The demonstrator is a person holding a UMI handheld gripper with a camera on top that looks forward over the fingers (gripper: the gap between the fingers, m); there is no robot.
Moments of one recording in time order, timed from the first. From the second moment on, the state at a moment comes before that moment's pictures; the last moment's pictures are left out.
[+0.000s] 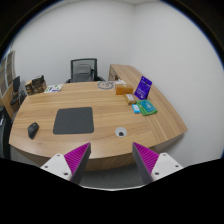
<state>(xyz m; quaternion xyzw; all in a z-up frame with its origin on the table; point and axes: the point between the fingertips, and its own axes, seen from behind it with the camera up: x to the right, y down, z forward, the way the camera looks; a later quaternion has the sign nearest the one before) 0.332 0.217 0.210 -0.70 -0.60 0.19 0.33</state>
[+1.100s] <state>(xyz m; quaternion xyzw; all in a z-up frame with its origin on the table) 0.325 -0.010 0.182 -0.67 -0.65 0.24 0.27</state>
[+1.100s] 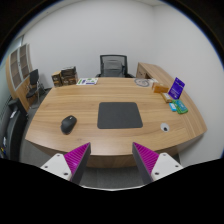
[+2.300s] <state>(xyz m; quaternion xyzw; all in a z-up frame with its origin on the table) 0.210 -0.266 0.034 -0.62 -0.70 0.27 0.23</state>
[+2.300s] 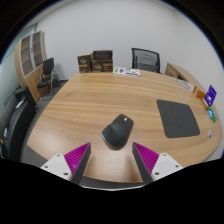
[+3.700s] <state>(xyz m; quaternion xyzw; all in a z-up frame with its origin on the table) 0.104 -0.269 -0.010 -0.64 -0.68 0.29 0.20</state>
